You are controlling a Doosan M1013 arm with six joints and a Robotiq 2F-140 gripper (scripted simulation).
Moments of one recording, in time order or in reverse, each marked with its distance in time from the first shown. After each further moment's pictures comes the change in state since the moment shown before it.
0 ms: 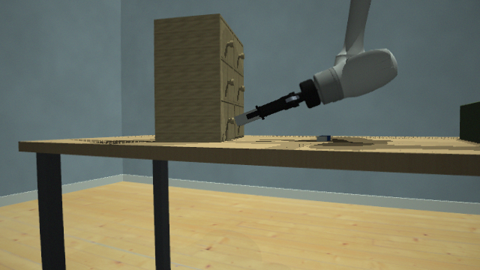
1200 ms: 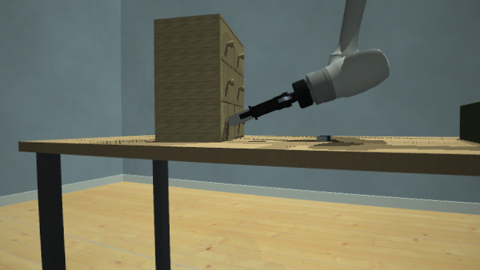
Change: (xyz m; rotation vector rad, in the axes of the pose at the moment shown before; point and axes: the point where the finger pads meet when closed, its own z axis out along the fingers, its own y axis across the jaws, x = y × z) arm 0.007 0.000 0.018 0.000 0.000 0.000
